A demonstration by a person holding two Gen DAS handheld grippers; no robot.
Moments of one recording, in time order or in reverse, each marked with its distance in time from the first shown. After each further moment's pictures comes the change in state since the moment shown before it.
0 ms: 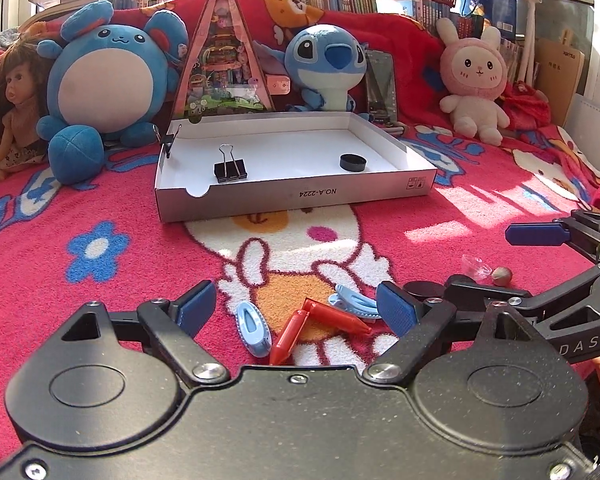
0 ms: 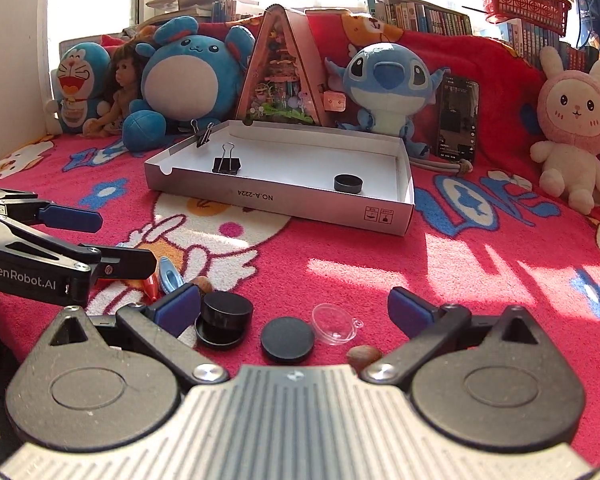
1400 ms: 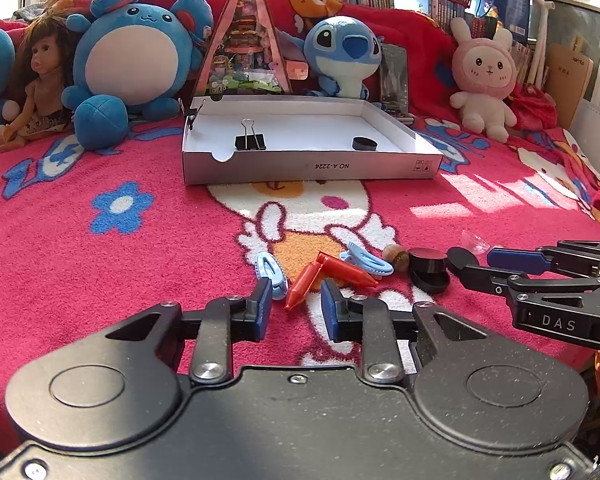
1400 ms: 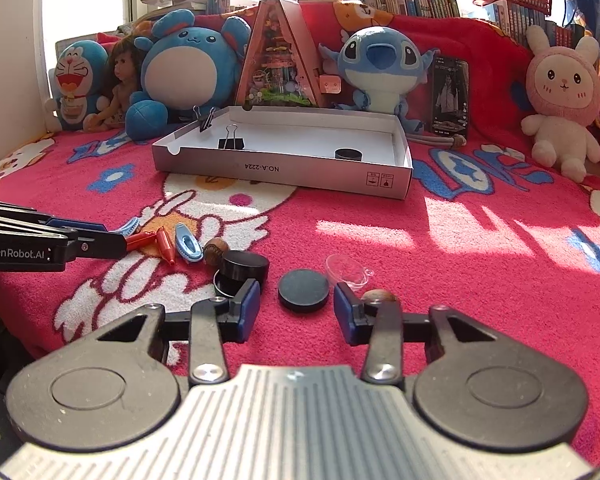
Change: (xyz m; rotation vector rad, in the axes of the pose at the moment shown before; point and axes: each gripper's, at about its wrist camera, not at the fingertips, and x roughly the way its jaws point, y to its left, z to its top) left arm -0.019 0.008 -0.022 -0.057 0.029 0.028; right arm -0.012 0.008 -0.024 0.061 0.028 -0.007
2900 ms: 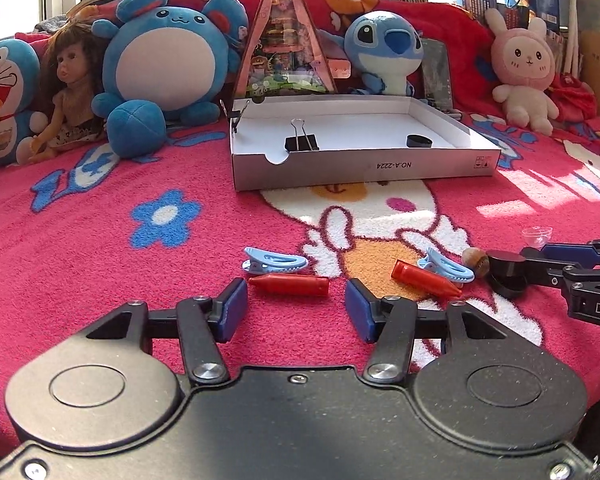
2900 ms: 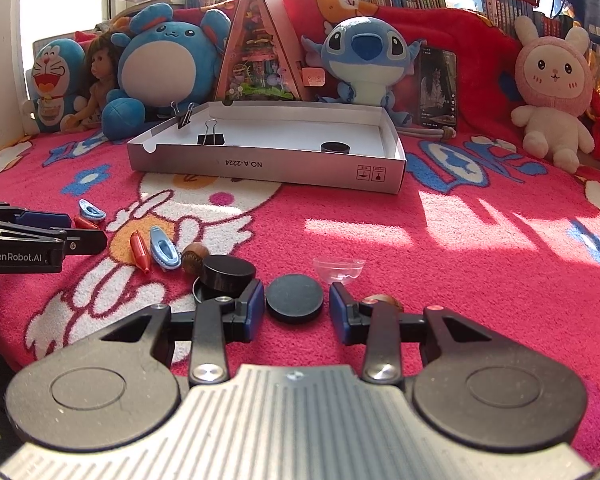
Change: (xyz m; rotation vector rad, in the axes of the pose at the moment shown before) left arm 0.024 0.021 0.000 0.029 -0.021 0.115; right arm 0.019 0.004 -0.001 0.024 0.000 -0.057
